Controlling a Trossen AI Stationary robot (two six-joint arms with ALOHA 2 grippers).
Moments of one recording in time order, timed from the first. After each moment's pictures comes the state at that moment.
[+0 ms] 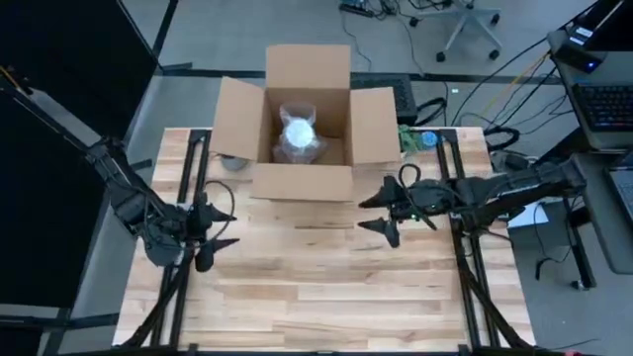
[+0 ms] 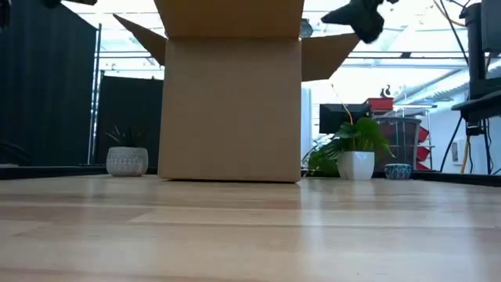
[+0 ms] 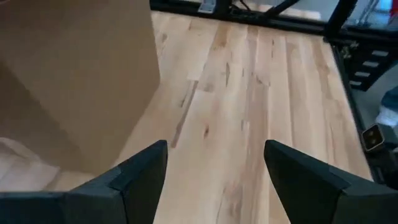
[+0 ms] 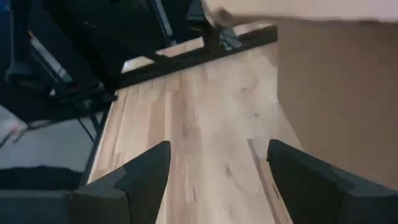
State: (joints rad) left arm -0.83 0.81 0.88 -0.88 -0.79 -0.75; right arm 0.16 1.04 0.80 -0.14 0.13 0.38
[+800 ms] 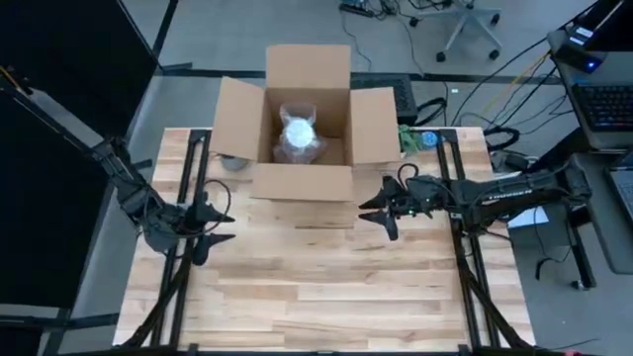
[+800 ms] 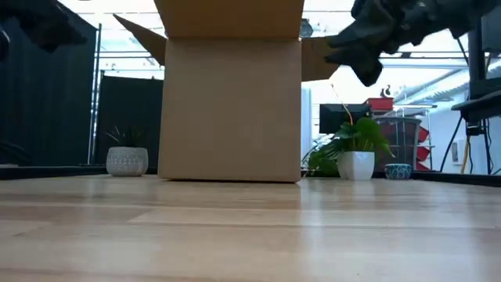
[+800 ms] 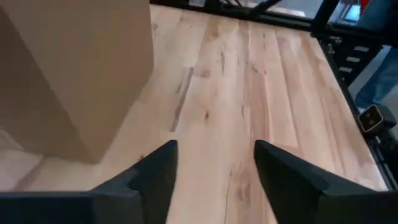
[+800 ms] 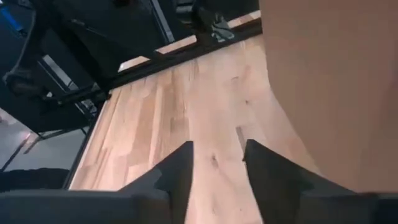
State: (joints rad) left arm -0.83 0.54 0.60 -0.75 -0.76 -0.66; right arm 0.01 0.96 0.53 0.13 -0.04 0.37
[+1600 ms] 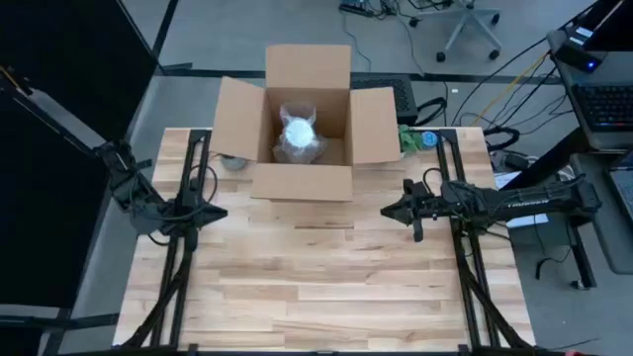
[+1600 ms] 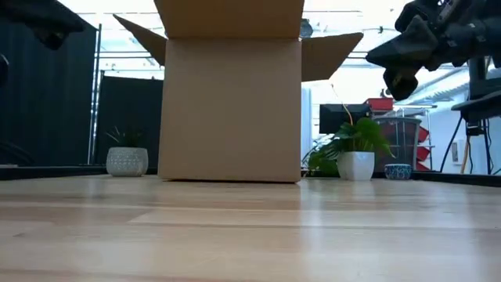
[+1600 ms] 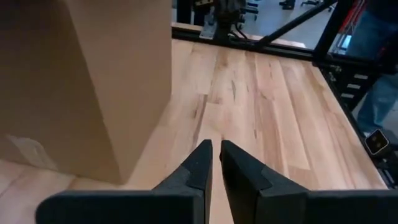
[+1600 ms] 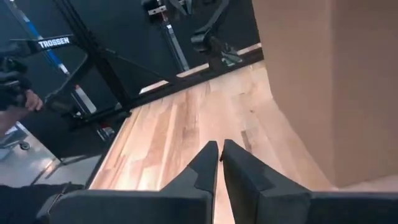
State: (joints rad) left arm -0.83 0.36 0.59 -0.81 -0.83 -0.57; right arm 0.00 0.61 0.24 0.22 -0.03 0.38
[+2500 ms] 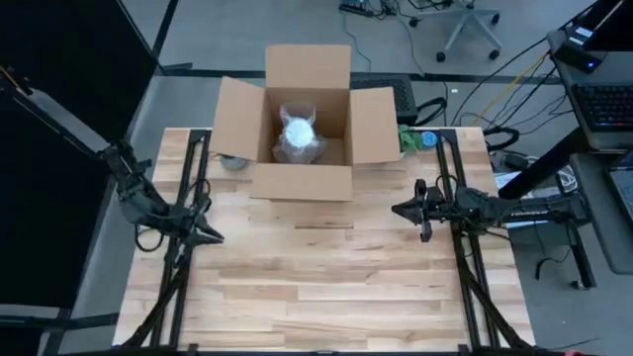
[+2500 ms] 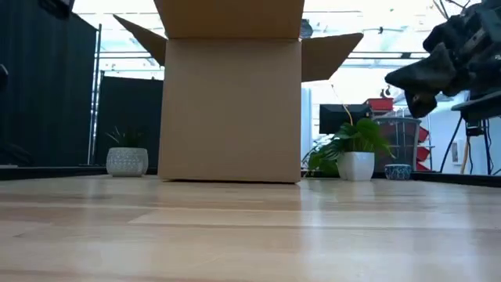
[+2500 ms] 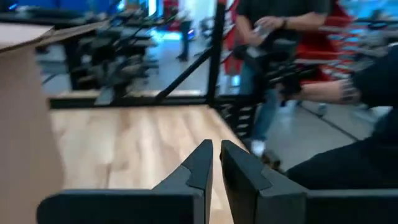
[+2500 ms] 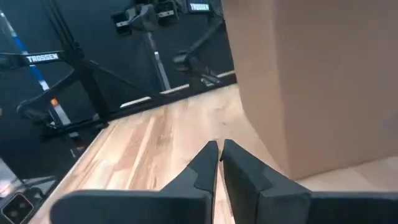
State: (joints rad) left arm -0.83 0.28 0.44 -0.22 -0.46 -0.11; right arm 0.00 0.19 0.01 0.13 0.05 0.27
